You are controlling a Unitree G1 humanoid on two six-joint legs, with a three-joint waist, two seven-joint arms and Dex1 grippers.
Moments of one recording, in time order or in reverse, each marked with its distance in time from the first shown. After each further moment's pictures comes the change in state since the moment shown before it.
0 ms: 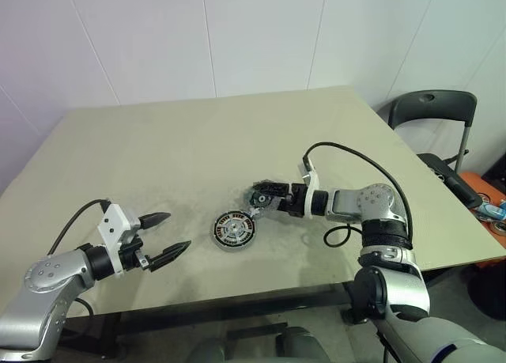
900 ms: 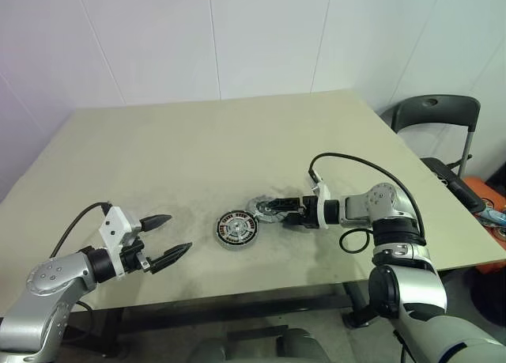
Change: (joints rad) left arm 0.012 -0.015 -0.011 -0.010 0.000 -0.001 0.010; right arm -0.011 -0.088 0.028 0.175 -0.181 -0.012 0.058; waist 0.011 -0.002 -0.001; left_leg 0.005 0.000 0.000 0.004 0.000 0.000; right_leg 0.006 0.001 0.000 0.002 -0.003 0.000
